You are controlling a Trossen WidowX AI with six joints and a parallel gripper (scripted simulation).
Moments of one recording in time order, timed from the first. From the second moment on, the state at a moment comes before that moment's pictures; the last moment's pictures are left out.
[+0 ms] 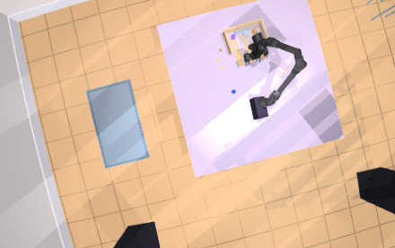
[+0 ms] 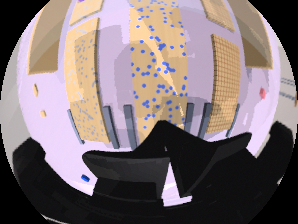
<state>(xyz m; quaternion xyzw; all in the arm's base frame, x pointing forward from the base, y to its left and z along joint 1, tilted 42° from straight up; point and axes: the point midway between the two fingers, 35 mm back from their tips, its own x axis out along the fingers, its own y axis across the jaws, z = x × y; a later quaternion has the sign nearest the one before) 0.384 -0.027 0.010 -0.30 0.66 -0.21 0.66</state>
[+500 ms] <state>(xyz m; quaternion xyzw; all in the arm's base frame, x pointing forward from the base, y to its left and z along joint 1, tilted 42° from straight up) 0.385 -0.027 0.009 -0.30 0.66 -0.21 0.66</state>
